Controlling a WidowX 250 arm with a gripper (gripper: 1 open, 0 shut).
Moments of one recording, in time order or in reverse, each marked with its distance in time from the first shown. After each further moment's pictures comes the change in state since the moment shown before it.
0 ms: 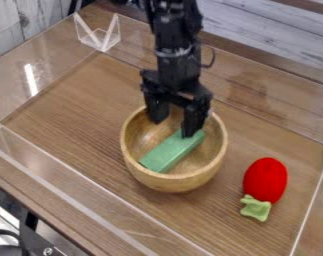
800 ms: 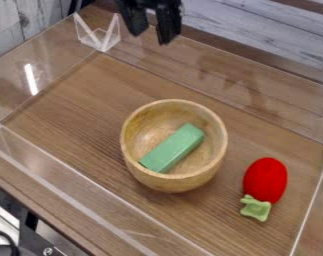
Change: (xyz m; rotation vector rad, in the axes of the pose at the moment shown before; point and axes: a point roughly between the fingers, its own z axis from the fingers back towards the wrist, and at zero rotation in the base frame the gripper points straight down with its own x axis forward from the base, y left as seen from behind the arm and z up) arm 0.034 0.060 0.089 -0.033 -0.132 0.004
